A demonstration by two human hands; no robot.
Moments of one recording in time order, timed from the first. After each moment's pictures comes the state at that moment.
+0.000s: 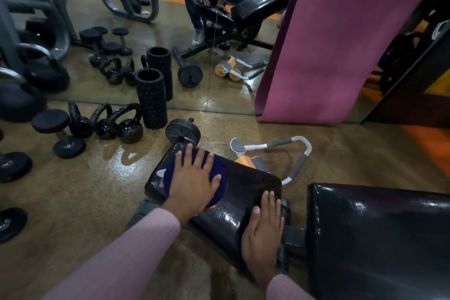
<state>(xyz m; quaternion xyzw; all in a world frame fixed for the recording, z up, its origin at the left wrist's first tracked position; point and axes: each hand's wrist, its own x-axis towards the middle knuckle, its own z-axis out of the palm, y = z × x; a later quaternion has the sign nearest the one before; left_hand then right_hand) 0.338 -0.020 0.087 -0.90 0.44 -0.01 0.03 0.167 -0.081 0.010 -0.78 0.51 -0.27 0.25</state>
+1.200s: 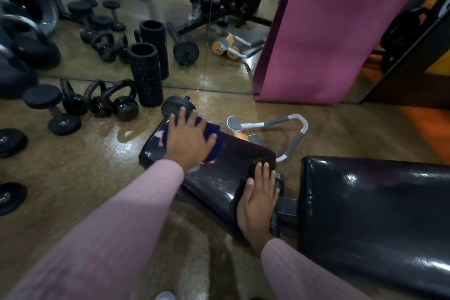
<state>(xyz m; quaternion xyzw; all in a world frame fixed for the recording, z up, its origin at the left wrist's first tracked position) 0.358 -0.040 0.083 -0.91 0.42 -0.01 0.03 0.158 -0.085 0.007 -0.80 0.48 -0.25 0.25</state>
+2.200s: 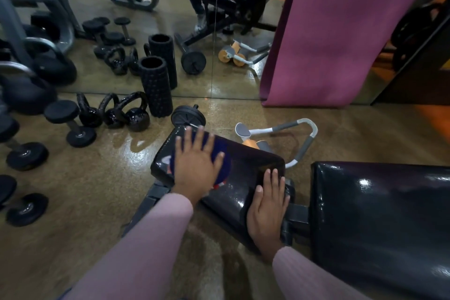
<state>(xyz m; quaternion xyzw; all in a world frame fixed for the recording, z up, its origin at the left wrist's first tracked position) 0.327 -0.018 0.077 -0.92 0.39 -0.03 -0.02 0.156 -0.086 0.007 -0.80 0.48 -0.24 0.26</state>
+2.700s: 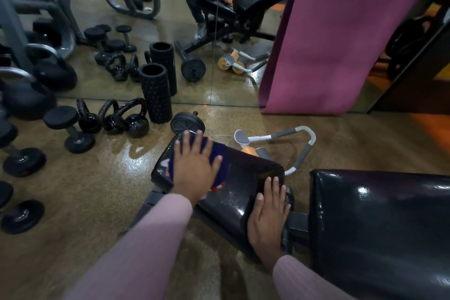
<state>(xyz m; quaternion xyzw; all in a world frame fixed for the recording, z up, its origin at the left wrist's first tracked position) 0.337 -0.020 0.080 -0.92 0.39 -0.01 -0.02 0.158 -0.087 0.007 -0.80 0.48 -0.24 0.26</state>
